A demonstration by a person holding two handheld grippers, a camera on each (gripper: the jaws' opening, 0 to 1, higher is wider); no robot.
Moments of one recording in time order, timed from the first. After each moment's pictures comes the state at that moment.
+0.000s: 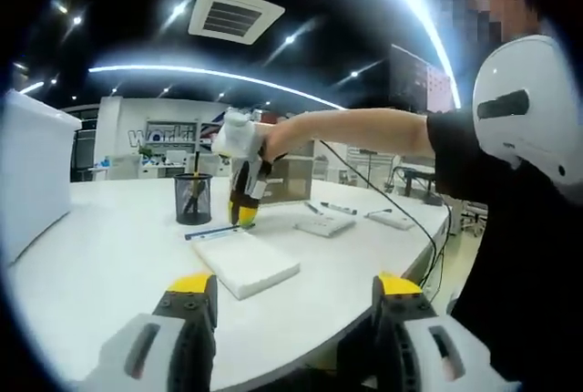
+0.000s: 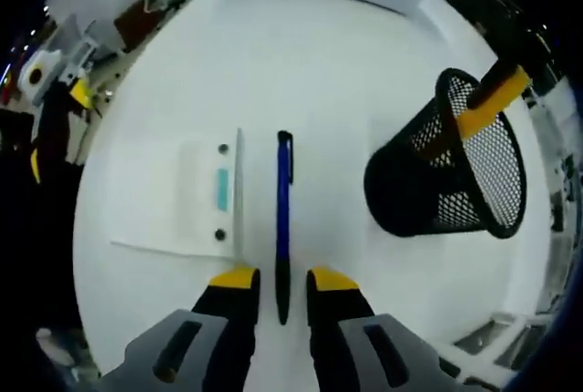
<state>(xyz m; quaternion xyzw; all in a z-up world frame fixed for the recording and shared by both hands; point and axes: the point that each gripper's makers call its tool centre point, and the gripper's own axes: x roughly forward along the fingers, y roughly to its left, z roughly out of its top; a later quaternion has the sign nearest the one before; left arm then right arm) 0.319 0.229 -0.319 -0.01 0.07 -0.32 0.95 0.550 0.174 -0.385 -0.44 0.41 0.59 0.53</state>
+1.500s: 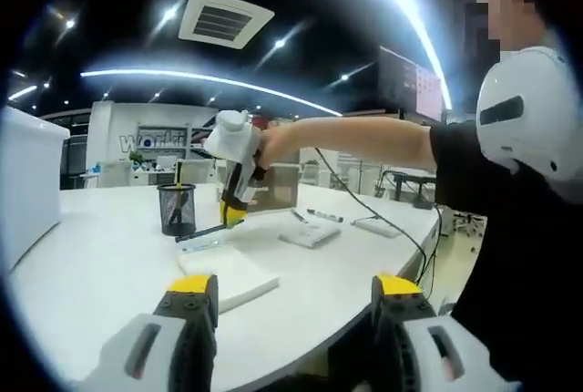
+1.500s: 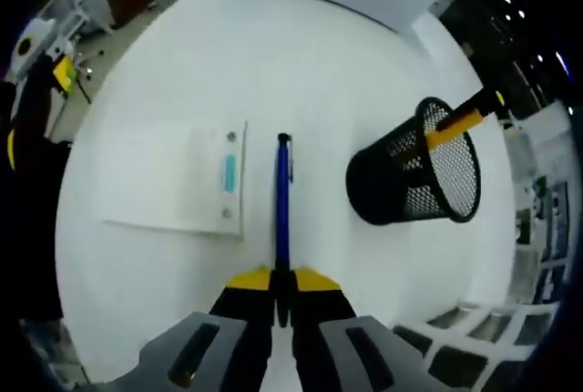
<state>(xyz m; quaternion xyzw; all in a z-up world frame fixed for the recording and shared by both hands) 0.312 0.203 -0.303 -0.01 0.06 -0.34 0.94 0.551 0.154 -0.356 -0.50 0.35 0.55 0.56</state>
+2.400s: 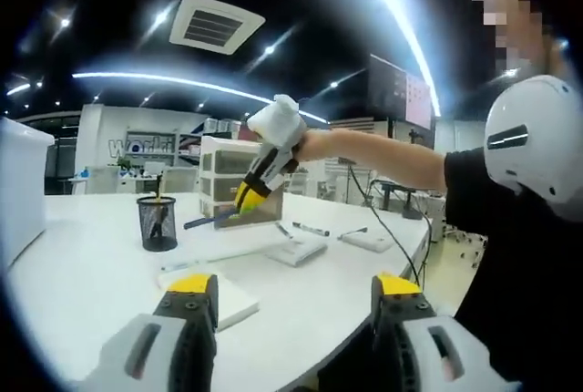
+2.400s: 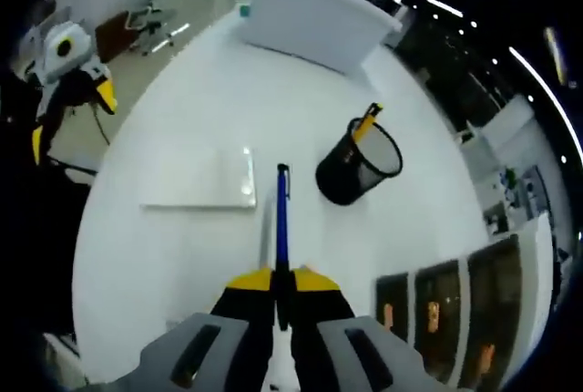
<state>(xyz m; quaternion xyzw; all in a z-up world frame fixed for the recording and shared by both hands) 0.320 0.178 -0.284 -0.02 0.04 -0.37 0.93 0.521 0.099 -0.288 -0.43 0.25 0.55 0.67</state>
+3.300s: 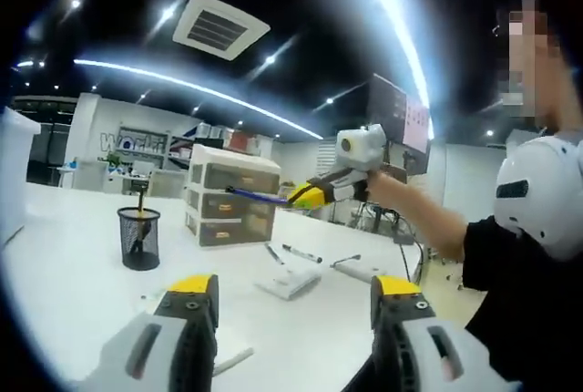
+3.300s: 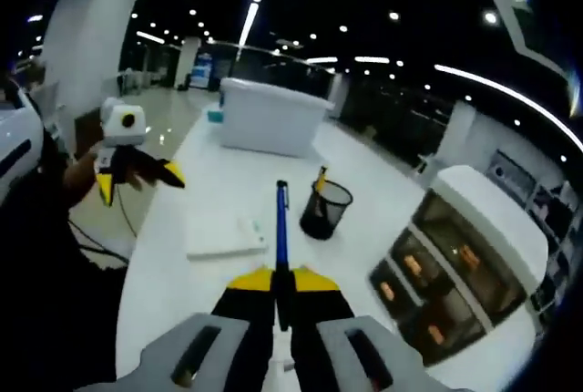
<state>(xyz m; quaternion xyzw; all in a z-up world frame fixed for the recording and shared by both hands) 0.358 0.159 -0.256 -0.07 0.02 -0.40 0.92 0.459 0.033 -0.226 -0.23 0.11 0.56 0.79</state>
